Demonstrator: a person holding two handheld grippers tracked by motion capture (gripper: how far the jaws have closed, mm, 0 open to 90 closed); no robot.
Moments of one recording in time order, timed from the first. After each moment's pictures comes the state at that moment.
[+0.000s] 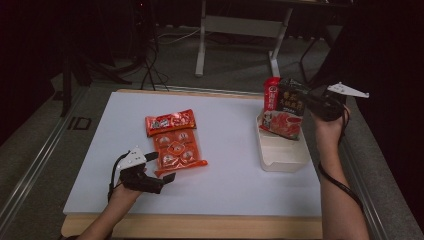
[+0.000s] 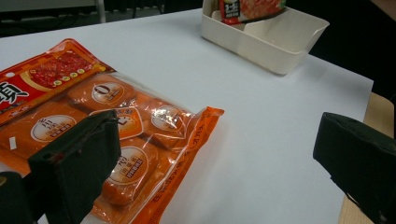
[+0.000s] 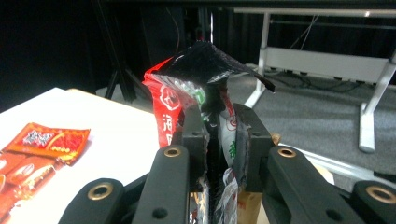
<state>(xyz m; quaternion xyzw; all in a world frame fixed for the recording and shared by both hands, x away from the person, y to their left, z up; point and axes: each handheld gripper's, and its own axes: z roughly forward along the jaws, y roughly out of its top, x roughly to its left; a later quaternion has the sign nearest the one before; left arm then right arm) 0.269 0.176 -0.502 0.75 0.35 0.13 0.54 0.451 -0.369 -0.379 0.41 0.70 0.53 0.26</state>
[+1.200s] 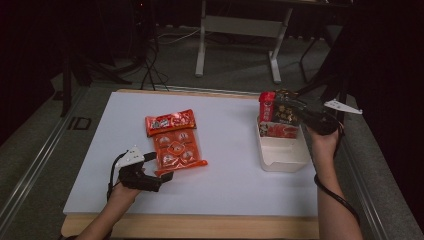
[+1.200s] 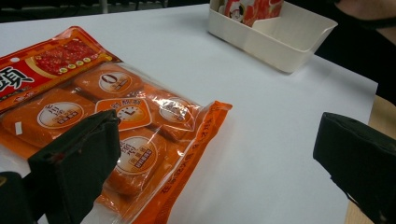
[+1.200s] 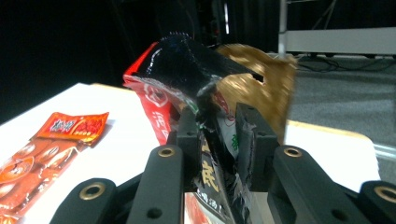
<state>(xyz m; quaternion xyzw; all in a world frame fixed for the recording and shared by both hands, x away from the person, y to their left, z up) 0.274 0.182 -0.508 0.75 0.36 0.12 0.54 0.439 -0.385 -0.431 0.43 0.68 0.56 0.20</state>
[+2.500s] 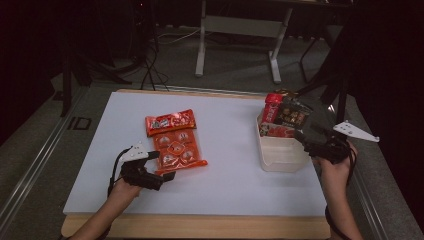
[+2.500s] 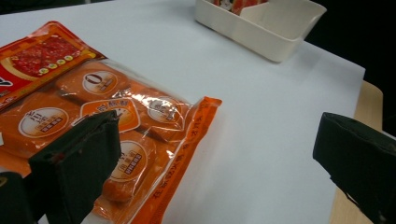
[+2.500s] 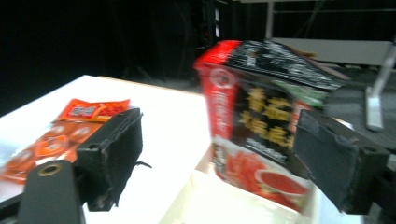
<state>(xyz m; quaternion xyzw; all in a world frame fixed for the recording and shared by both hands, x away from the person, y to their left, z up) 0.282 0.177 -0.496 0.78 0.34 0.09 0.52 0.336 -0.361 -0.404 0.42 0.69 0.54 0.25</state>
